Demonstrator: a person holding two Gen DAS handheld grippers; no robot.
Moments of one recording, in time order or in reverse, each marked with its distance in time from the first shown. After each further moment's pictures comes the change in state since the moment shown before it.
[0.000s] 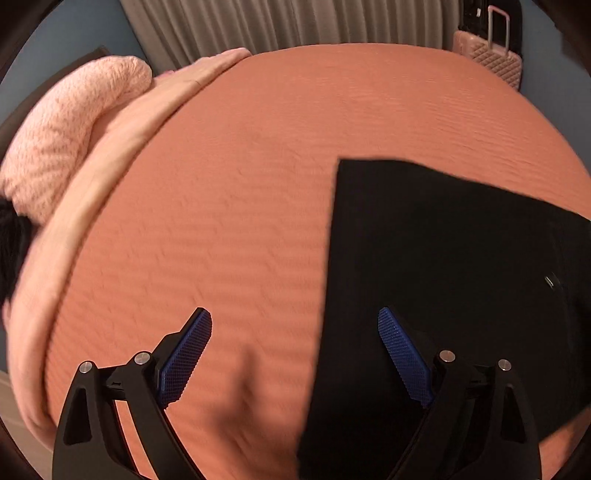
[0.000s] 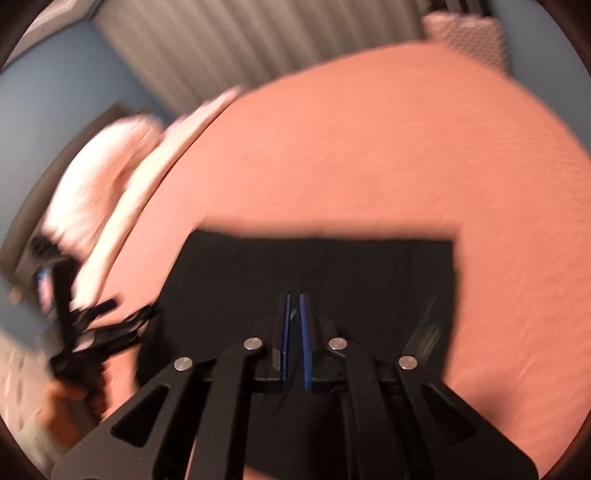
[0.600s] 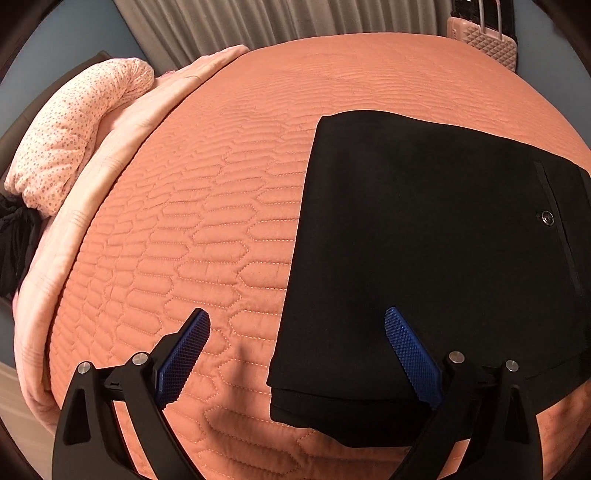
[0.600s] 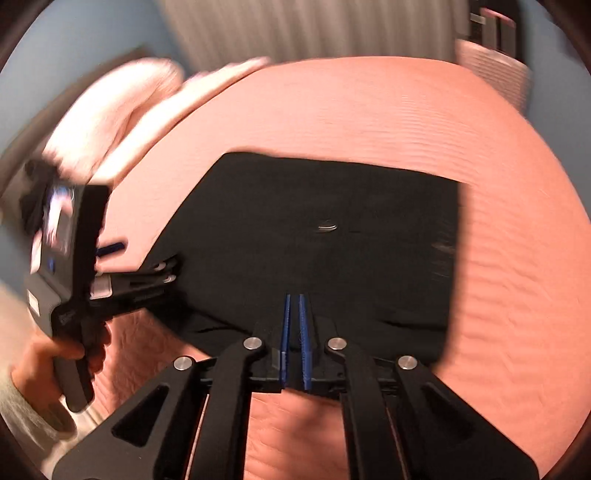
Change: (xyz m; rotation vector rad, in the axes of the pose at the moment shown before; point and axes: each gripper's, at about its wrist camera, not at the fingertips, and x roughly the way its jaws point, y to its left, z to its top) left arm -0.001 -0.007 -0.031 0.029 0.007 0.069; right arm -0.007 0.032 -0.045 -0.156 0.014 -0.202
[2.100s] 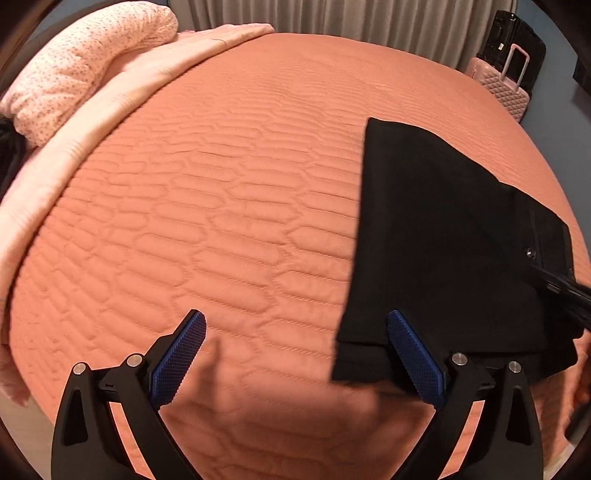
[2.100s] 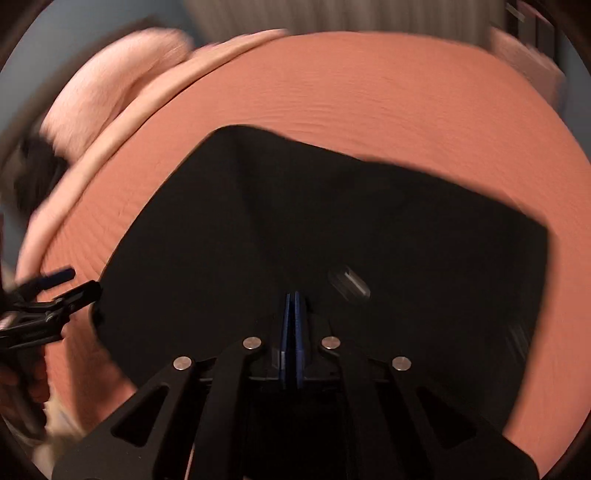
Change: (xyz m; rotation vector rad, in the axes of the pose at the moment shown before) left arm -0.008 0.087 -0.026 -0.185 0.027 -0.184; right arm 0.039 -0.032 0.036 0.146 0.004 0.077
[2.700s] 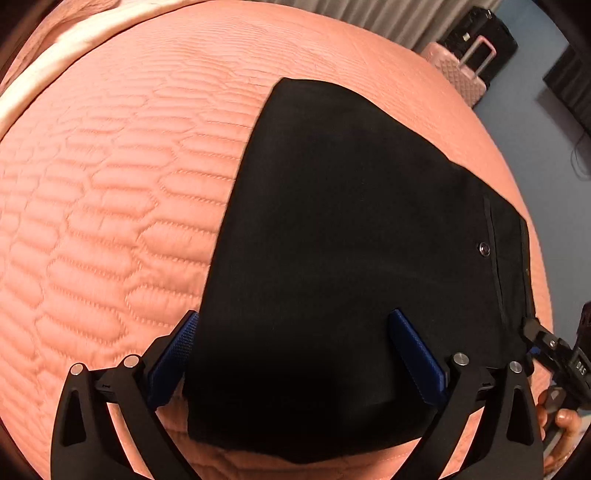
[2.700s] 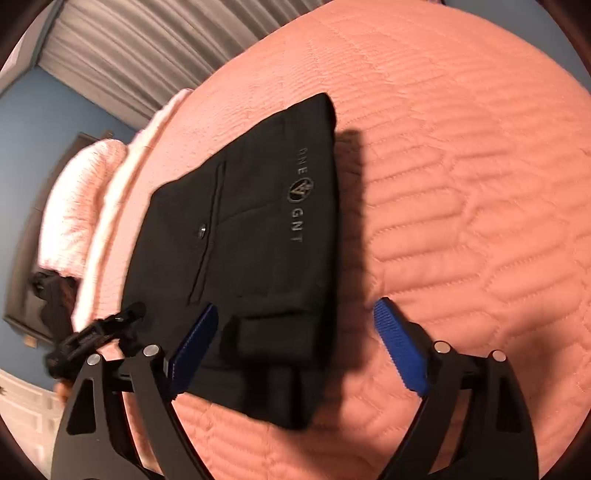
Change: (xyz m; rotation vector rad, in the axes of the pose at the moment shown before) left arm 0.050 -0.047 0.019 0.022 0.122 -0.293; right arm 0.007 -0.046 -0.042 0.310 -0.065 0.082
